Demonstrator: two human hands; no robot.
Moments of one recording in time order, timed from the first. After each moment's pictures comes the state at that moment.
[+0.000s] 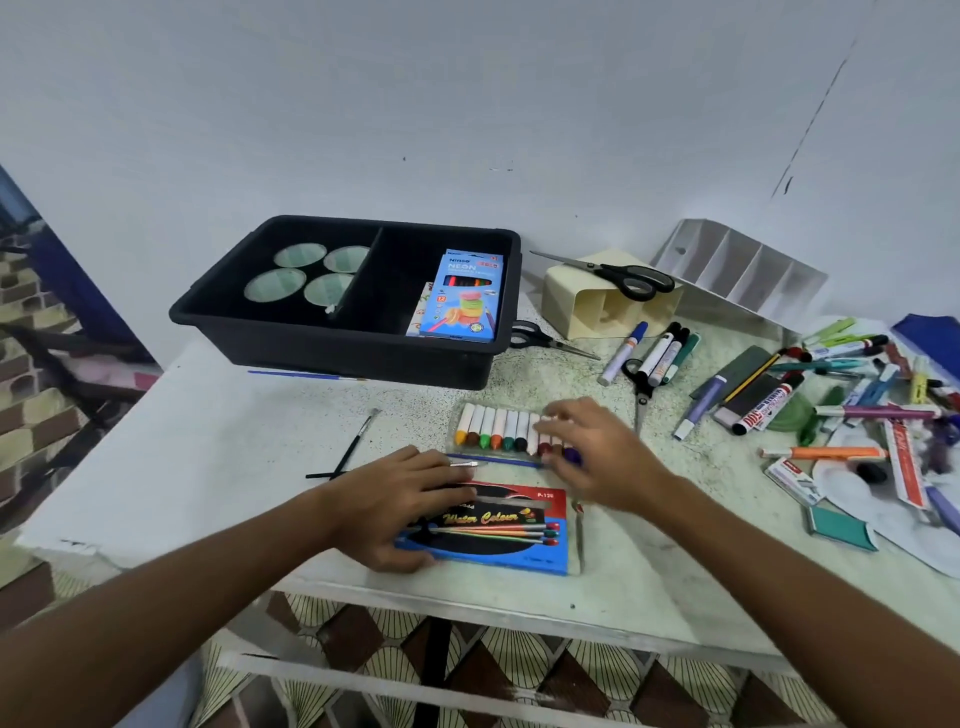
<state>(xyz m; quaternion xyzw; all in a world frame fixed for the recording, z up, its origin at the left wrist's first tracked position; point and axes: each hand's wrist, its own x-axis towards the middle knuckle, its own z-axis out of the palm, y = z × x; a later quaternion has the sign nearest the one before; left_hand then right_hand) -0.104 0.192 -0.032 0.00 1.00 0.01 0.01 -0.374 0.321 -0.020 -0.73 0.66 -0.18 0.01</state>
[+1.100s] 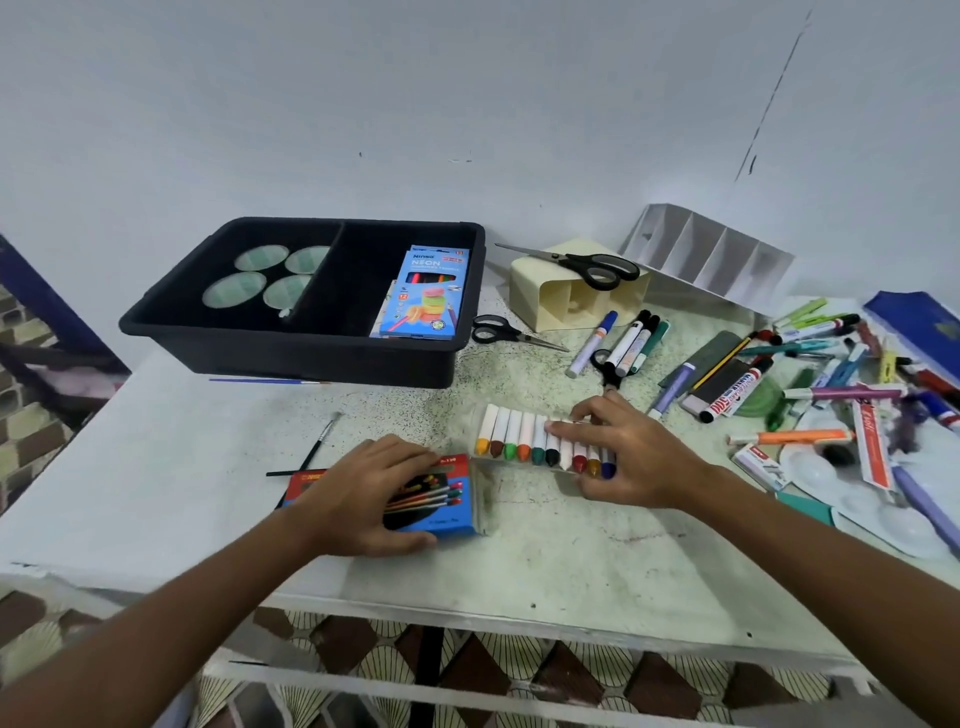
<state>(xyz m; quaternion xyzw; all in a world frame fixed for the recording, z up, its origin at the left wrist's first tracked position) -0.124 0.209 -0.034 -0.12 0.98 0.08 -0.11 -0.440 0.359 -0.015 -0.75 0.64 -0.15 0.05</state>
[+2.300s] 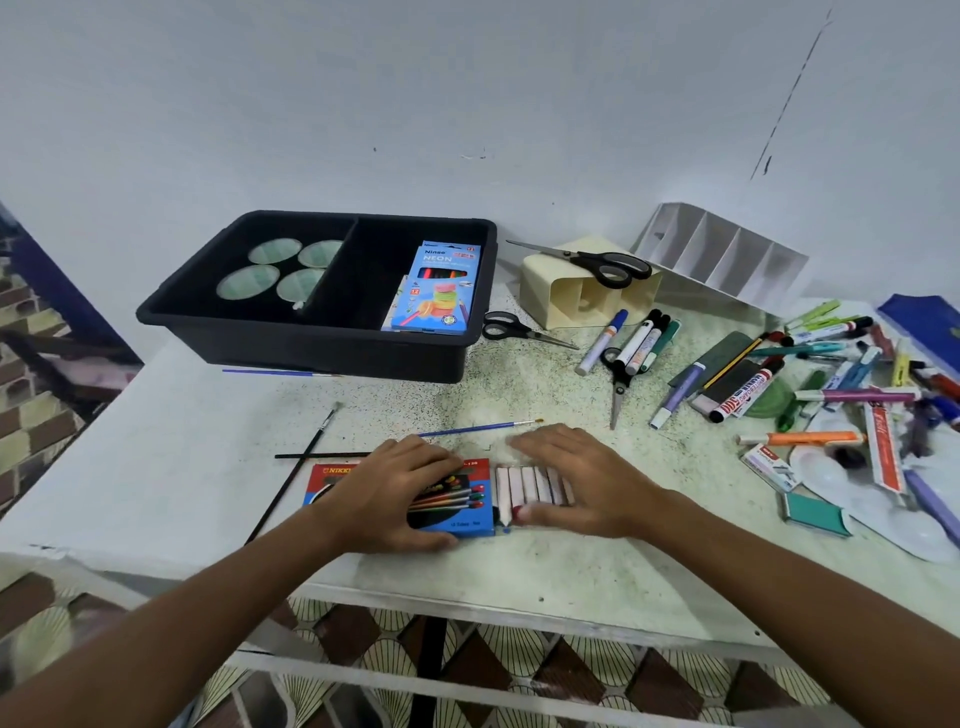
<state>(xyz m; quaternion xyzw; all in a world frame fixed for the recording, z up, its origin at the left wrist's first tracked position) -0.131 0.218 -0.045 -0.13 0.98 0.07 -0.10 -0.389 0.351 -0.038 -0.77 0.61 -0.16 0.11</state>
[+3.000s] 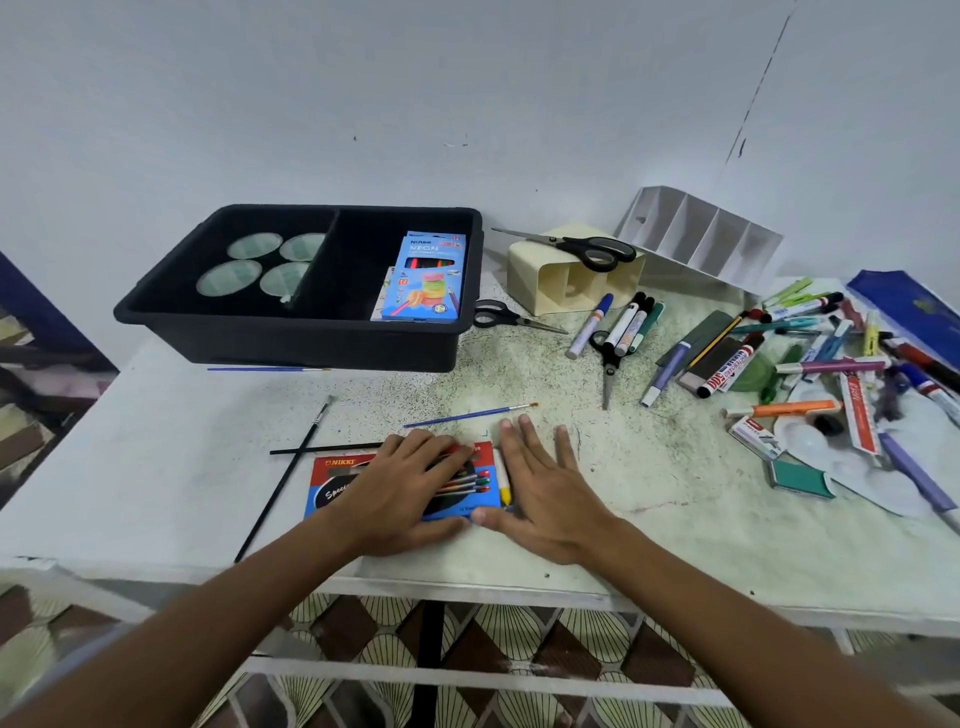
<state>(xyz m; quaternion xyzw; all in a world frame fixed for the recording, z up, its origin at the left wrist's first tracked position) -0.135 0.230 -0.051 -0.14 0.99 0.02 -0.06 -0.327 0.355 -0.070 -0.69 0.71 -0.08 0.12</state>
